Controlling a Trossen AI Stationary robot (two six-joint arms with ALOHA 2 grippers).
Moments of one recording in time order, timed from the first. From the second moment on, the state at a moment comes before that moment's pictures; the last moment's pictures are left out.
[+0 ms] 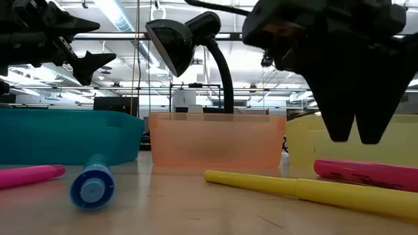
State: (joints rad) left arm 0.21 0.01 0.01 0.15 0.18 -0.44; right arm 0.50 2.07 1.57 -1.00 -0.03 1.71
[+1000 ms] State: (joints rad) left arm 0.21 0.01 0.01 0.15 0.18 -0.44; right arm 0.50 2.07 1.43 -0.86 -0.01 1.71
